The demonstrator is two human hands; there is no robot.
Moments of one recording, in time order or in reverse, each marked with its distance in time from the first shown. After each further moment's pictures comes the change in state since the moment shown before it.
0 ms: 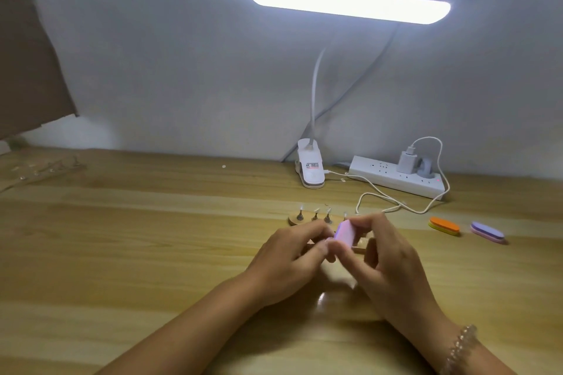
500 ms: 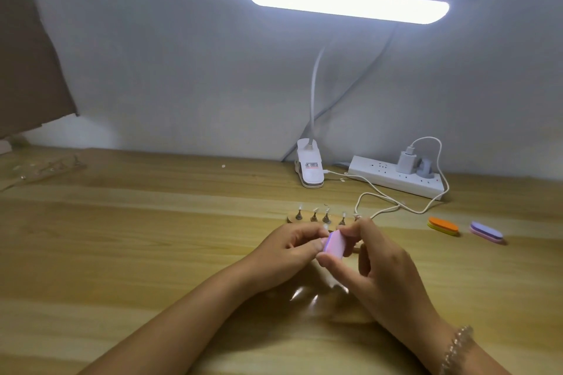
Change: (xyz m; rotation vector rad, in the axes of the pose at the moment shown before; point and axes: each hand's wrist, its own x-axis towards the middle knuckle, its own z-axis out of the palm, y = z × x) left_hand 0.007 -0.007 -0.005 -0.286 -0.105 -0.127; right_hand -0.003 0.002 0.003 -0.056 -0.046 -0.060
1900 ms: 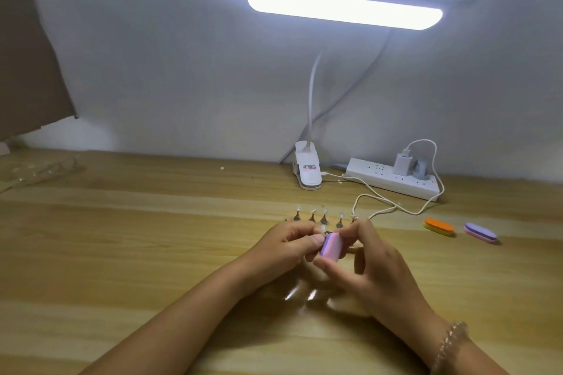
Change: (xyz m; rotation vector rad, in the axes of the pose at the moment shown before) left_hand 0.002 0.004 -0.001 -0.113 -0.017 -0.050; right_hand 0.001 -0.004 -0.003 0.055 -0.088 0.079
